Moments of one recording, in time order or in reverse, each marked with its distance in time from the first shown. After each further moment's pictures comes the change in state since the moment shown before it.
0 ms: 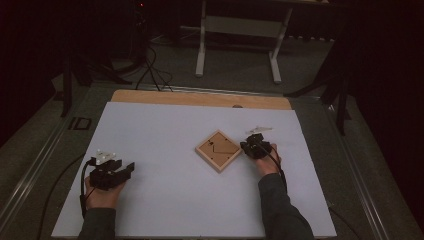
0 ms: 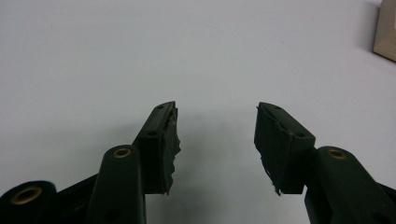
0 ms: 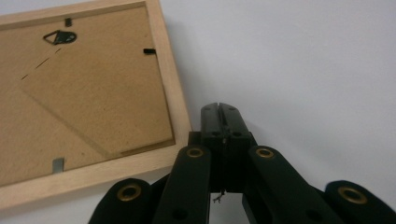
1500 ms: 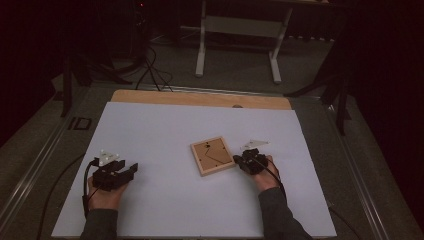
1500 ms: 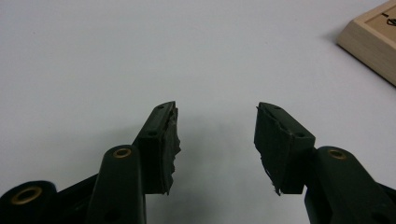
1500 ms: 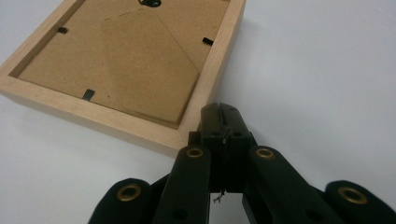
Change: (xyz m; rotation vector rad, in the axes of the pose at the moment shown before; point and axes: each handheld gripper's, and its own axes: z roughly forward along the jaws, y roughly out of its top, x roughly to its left) left arm -0.009 0.000 -0.002 -0.007 -0.024 0.026; right arm 0.038 -0.025 -0.022 -0.008 0.116 -0.084
